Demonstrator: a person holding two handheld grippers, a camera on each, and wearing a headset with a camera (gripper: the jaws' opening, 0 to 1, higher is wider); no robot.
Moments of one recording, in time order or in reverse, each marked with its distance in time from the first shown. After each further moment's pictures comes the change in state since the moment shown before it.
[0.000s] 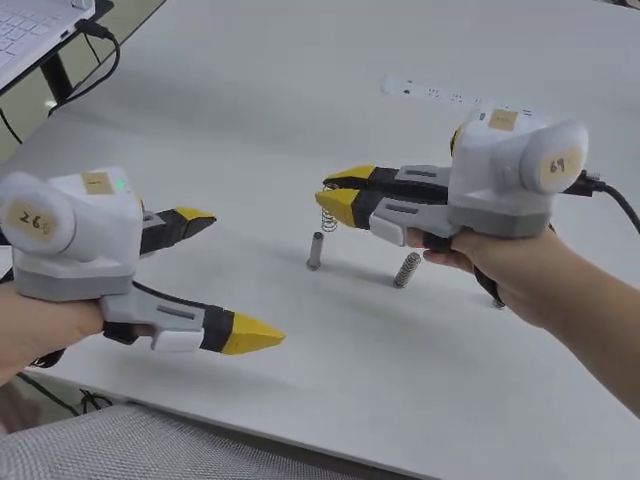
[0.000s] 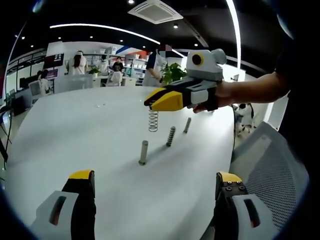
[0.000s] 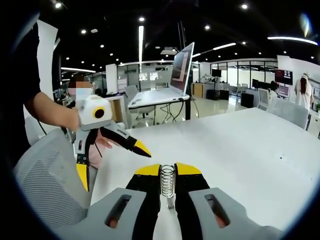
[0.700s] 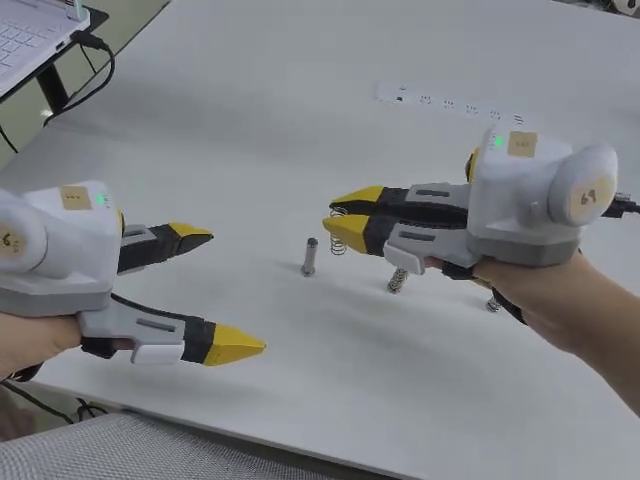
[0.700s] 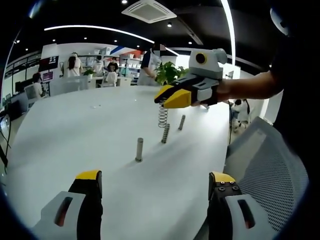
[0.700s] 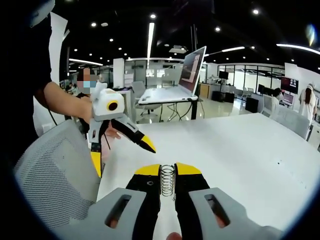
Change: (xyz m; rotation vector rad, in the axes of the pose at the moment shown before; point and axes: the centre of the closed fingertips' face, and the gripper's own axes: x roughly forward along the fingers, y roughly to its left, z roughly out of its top) left arm -0.010 -0.005 -0.003 0.030 0.011 -0.032; right arm -0.021 0.019 0.000 -0.063 0.016 0.030
